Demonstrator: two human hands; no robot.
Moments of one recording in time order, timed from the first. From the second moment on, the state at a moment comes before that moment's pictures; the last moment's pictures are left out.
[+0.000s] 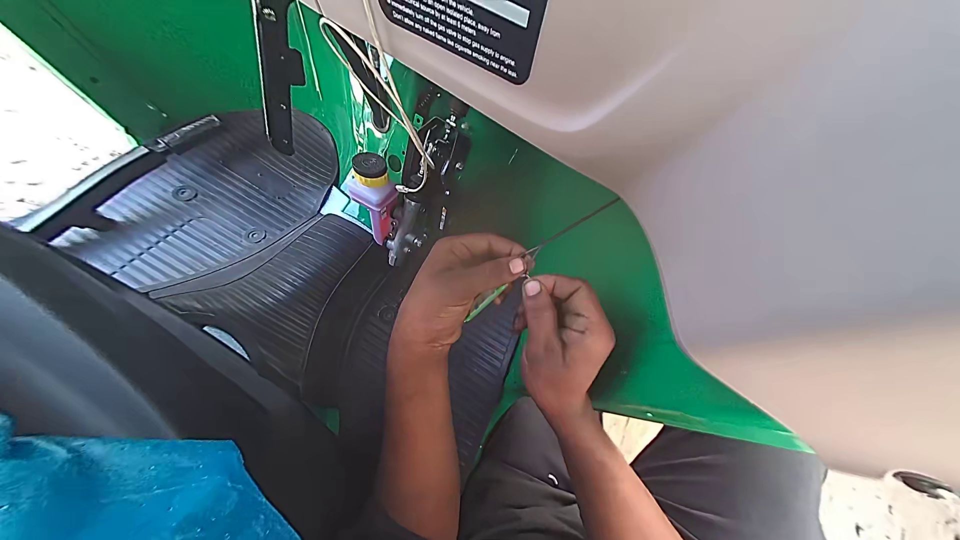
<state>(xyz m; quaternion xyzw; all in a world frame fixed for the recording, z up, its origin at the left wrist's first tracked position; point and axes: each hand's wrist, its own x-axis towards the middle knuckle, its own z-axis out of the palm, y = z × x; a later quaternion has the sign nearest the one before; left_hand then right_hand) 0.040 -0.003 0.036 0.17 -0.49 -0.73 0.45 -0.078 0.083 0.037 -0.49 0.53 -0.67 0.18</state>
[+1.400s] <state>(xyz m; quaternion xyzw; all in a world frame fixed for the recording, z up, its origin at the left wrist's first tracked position) 0.039 -0.002 0.040 0.17 -0.53 -0.69 0.47 -0.081 0.098 0.054 -0.48 0.57 -0.64 0.20</state>
